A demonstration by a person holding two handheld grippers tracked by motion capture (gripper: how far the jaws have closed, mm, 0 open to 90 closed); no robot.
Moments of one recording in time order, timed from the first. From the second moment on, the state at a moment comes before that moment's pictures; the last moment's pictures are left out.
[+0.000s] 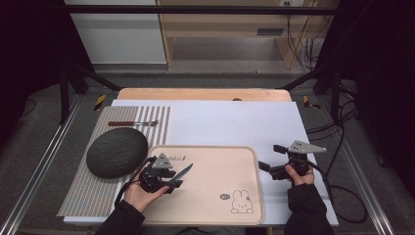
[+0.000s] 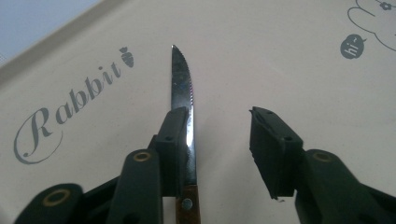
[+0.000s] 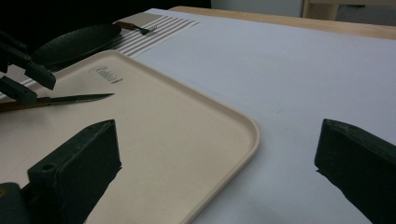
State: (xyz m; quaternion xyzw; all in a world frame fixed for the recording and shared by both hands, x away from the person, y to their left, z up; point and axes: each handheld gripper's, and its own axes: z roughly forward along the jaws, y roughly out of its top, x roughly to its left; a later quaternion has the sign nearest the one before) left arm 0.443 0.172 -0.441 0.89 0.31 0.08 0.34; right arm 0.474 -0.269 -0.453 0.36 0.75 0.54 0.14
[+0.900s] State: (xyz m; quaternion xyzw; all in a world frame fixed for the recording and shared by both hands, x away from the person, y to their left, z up) left arm 0.447 0.167 -0.458 0.90 0.30 0.09 0.31; right arm 0.475 -0.269 -0.453 0.36 0.75 0.54 0.14
